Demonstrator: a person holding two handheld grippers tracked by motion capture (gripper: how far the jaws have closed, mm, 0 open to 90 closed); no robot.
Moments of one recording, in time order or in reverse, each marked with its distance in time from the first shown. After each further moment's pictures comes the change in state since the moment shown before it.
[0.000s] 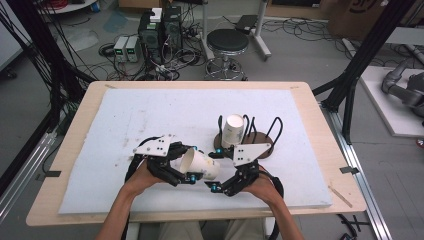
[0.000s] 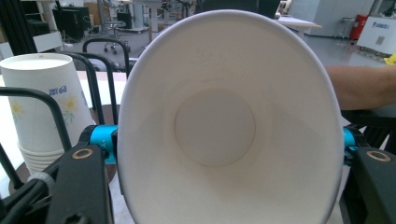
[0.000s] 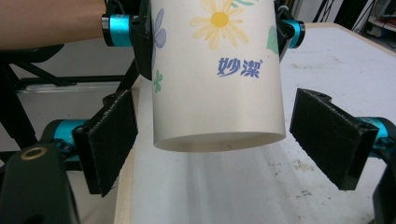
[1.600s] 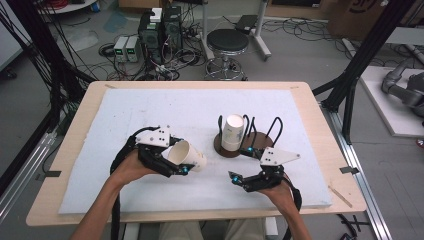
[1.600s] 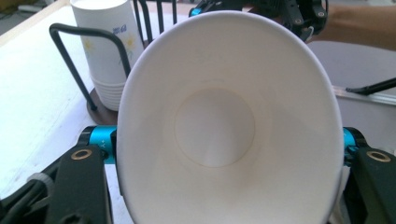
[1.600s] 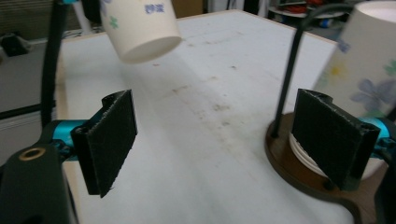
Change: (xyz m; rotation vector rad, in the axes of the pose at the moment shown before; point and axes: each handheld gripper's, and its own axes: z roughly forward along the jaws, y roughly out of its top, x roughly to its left) left arm 0.006 0.032 -0.020 0.339 0.182 -0.013; right arm 0.001 -0.044 -0.052 -0.036 -0.320 0.159
